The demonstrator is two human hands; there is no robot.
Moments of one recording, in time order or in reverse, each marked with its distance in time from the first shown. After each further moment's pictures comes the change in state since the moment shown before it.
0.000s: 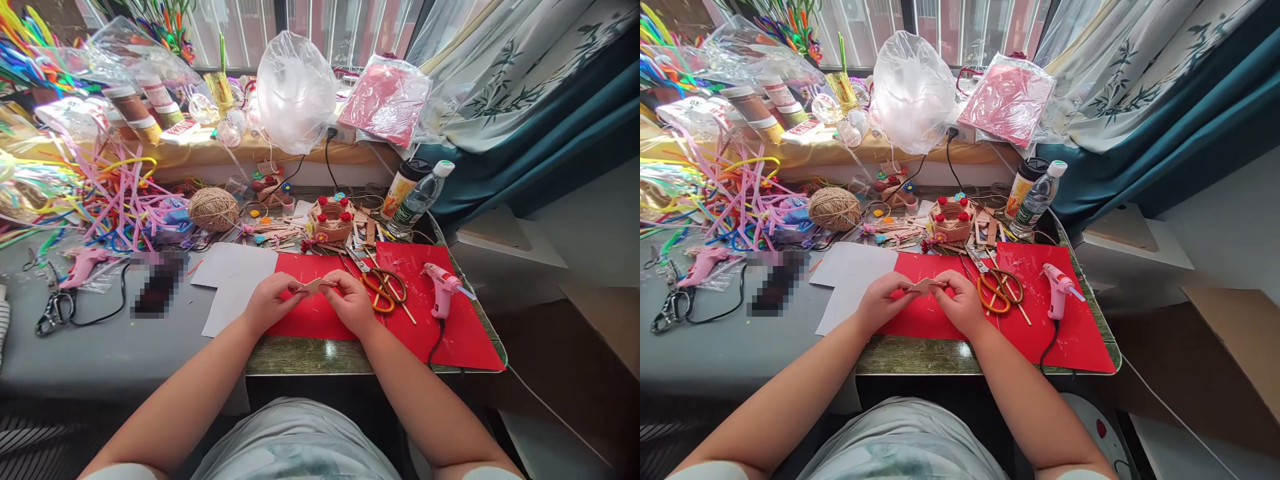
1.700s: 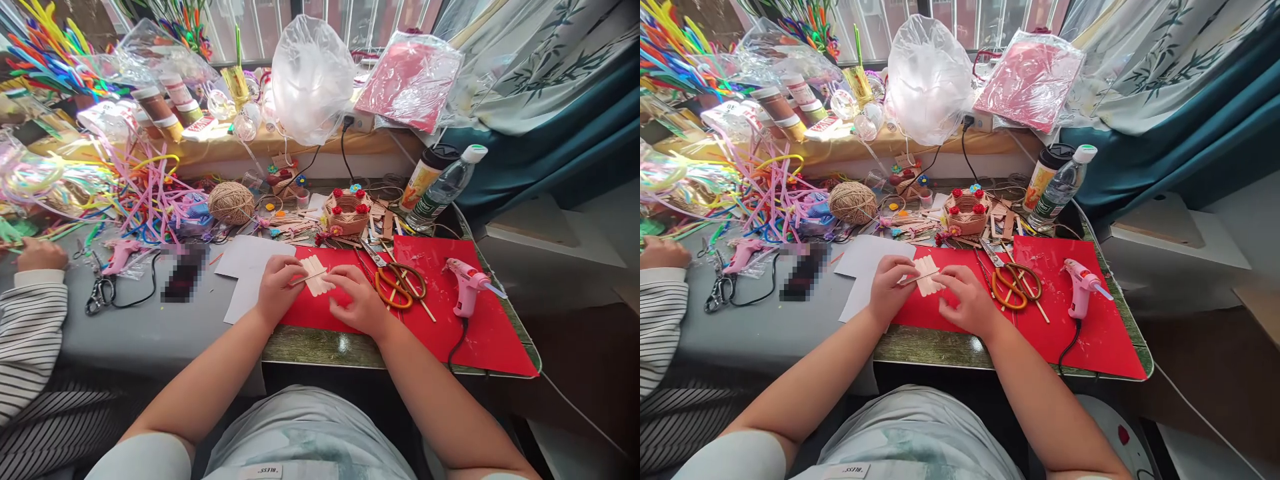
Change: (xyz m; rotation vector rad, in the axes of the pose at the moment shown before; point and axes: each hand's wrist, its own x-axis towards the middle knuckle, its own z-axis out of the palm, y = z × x) left_hand -0.004 -0.006 -0.002 0.236 0.291 0.092; right_hand -0.004 -0.004 -0.003 -0.373 -0.192 -0.306
